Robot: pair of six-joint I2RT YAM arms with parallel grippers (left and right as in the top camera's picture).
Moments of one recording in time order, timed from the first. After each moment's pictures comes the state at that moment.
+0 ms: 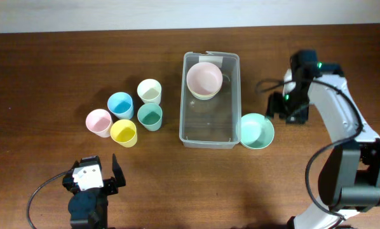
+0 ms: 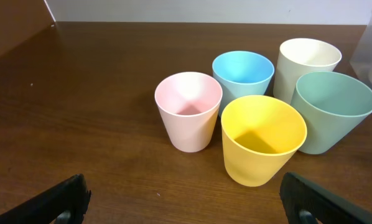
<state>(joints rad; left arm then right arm) 0.02 0.01 0.15 -0.47 -0.16 -0.01 -0.05 1.84 1.47 -1.17 -0.15 0.20</state>
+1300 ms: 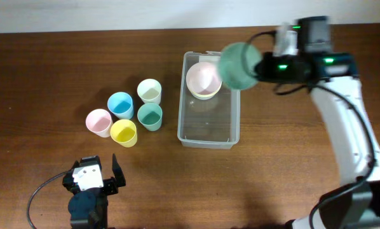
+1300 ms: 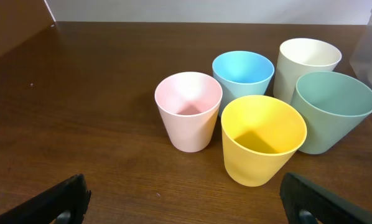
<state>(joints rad) 0.02 0.01 0.15 -0.47 -0.16 -0.01 0.11 1.70 1.66 -0.90 -0.37 0.22</state>
